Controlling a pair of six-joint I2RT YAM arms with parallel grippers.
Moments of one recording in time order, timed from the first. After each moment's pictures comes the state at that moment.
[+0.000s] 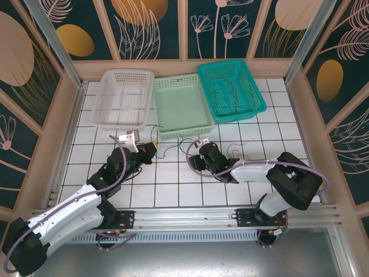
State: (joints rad) left arm -0.70 0.77 0.37 0.12 -0.06 -0.79; right arm 0.88 1.49 0.50 0.26 0.15 0.37
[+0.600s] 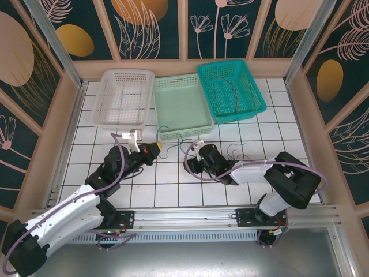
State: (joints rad) left arm -0.70 0.74 0.41 0.12 0.08 -0.79; right arm 0.91 1.52 0.50 0.35 0.05 0.31
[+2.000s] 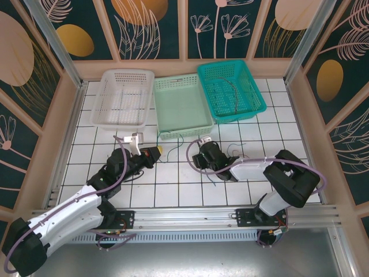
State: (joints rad) left arm -0.70 0.75 0.35 0.14 0.09 -0.82; right arm 0.84 1.52 0.53 0.18 0.25 0.32
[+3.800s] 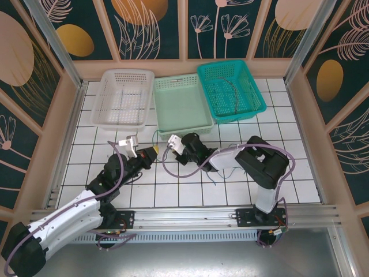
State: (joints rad) left arm -0.70 0.69 0.26 0.23 0.01 -0.87; right arm 0.91 1.82 0.79 0.38 0.00 -0.26
